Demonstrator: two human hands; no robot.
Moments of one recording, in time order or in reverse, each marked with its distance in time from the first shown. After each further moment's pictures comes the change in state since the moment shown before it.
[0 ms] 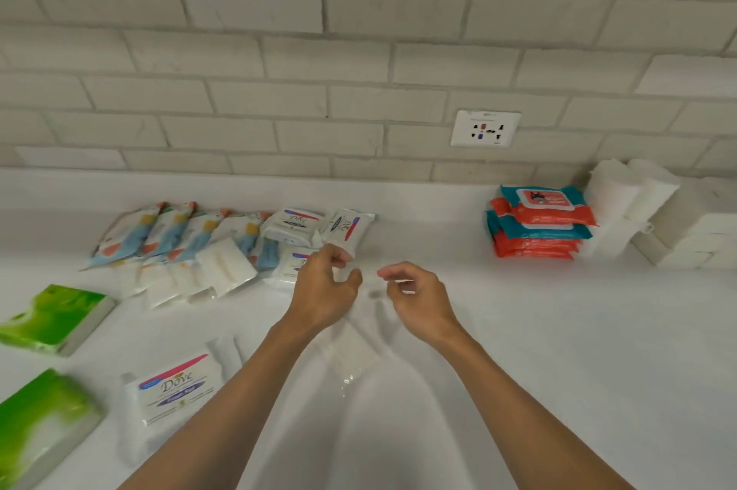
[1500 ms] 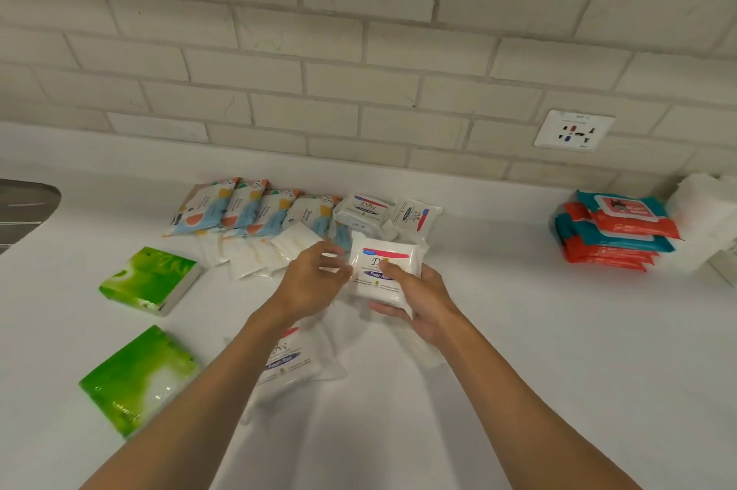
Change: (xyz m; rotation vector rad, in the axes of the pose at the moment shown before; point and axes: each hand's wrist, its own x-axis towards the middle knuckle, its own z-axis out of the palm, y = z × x) left_hand 0.006 -0.088 -0.120 -0.092 -0.117 -0.170; right_hand 0.002 -0.053 0.121 0.655 -0.145 0.439
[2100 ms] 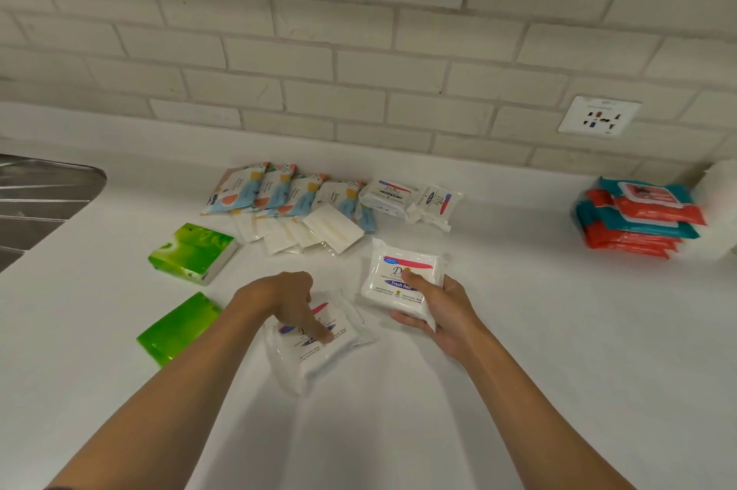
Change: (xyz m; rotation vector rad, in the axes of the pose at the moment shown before) left_hand -0.038 -0.035 -0.064 0.931 -0.514 -0.240; right_hand -0.046 0.033 0.004 0.050 -0.001 0.034
